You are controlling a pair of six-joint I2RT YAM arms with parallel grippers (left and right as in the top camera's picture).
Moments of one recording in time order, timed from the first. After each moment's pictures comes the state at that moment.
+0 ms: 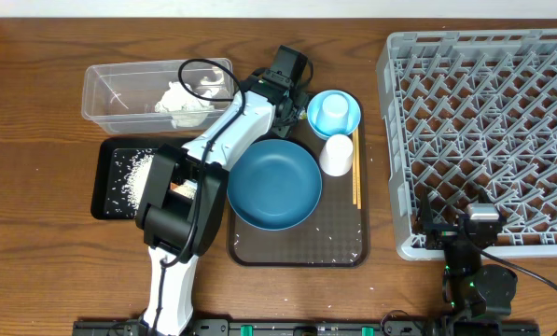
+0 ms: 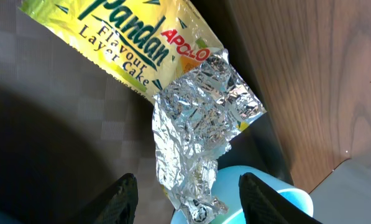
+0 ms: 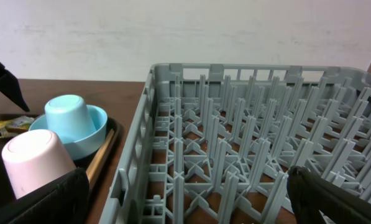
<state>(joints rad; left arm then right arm) -0.45 2.16 1.66 -0.62 0.01 -1.50 -0.04 0.01 0.01 -0.07 -0.05 0.00</state>
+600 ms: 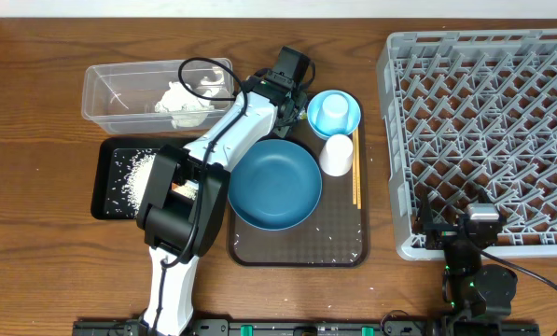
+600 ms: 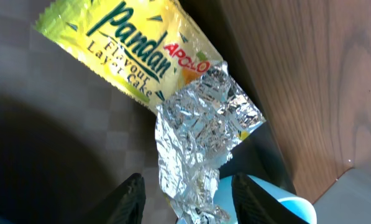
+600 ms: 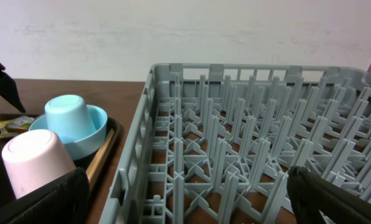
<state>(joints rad) -0.46 2.16 1.66 -0.62 -0.05 -1.49 -0.04 0.01 0.01 -0.07 -0.05 0.00</state>
